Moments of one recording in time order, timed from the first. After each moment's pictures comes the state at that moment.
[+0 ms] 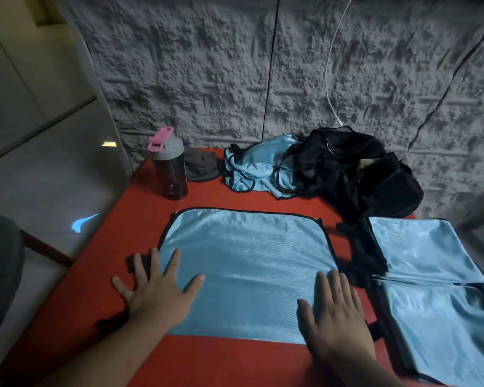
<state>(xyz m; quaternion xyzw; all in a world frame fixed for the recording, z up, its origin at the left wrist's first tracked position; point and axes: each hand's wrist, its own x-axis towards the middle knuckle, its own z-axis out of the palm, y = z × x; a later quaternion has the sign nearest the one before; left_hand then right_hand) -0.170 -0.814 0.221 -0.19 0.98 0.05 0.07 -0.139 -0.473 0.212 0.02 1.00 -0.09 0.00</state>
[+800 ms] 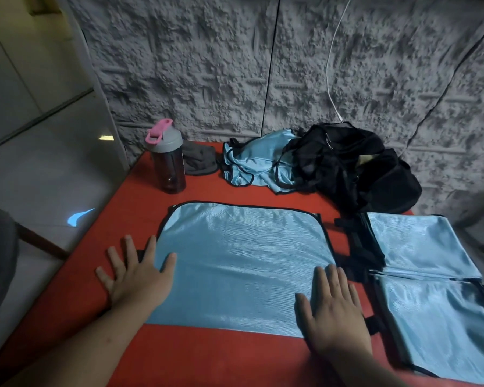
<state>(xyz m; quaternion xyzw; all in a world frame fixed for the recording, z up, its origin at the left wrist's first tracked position) -0.187 -0.848 0.208 -0.27 0.96 0.11 0.03 -0.139 -0.474 0.210 0.03 1.00 -0.08 -0.01</state>
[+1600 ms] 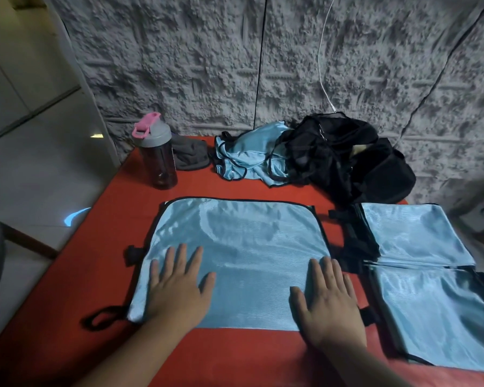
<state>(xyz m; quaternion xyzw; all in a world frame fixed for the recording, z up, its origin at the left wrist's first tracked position) -0.164 -0.768 0.201 -0.06 1.00 0.03 0.01 -0.140 -0.472 0.207 0.03 1.00 -0.09 -0.02</state>
